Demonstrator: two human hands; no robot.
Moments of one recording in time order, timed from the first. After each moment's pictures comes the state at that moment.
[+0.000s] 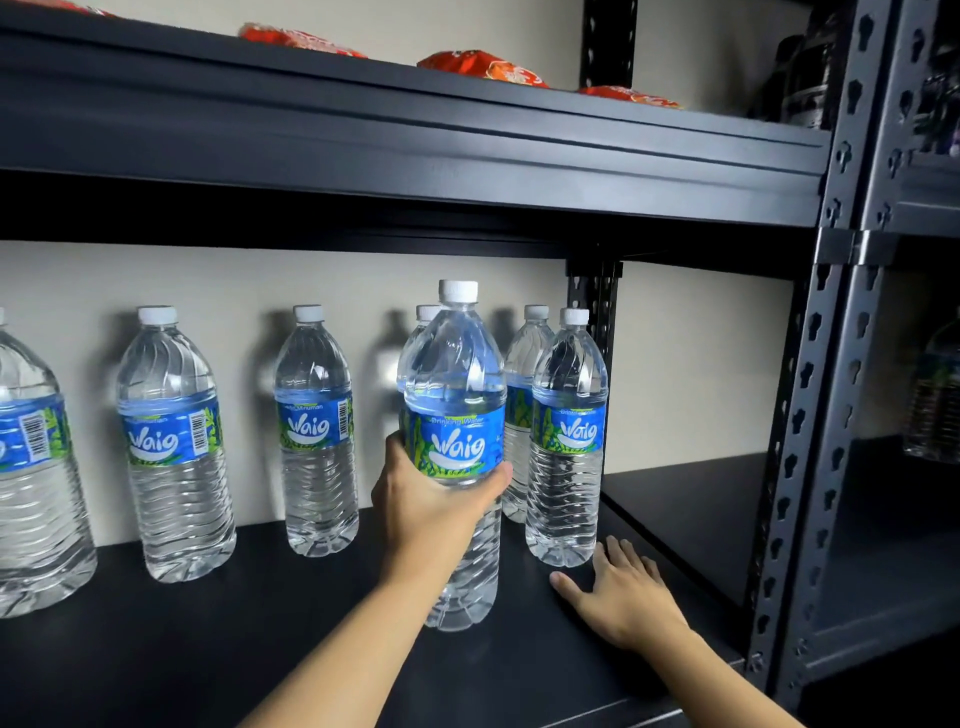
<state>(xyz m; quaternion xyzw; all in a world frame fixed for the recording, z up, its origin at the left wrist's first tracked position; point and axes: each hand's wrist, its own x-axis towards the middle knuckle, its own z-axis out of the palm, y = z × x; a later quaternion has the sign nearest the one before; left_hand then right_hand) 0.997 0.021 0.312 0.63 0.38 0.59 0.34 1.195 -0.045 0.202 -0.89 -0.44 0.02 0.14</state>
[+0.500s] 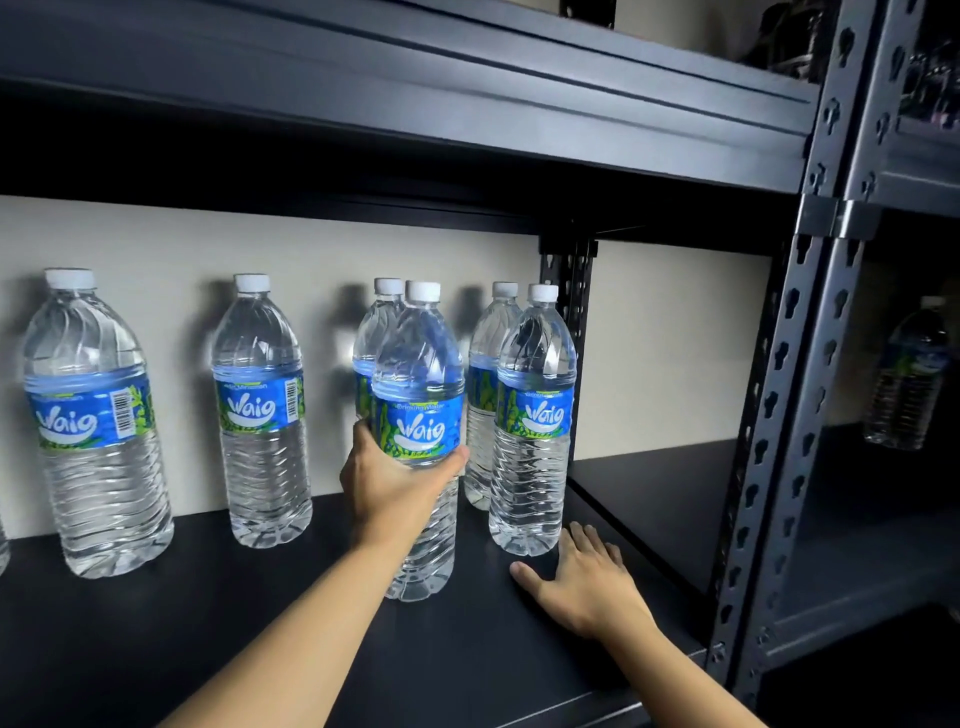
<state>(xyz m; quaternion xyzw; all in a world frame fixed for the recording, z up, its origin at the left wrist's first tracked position) 1.034 0.065 0.290 0.62 0.42 0.59 0.32 1.201 -0.040 0.199 -0.88 -0.45 0.01 0.14</state>
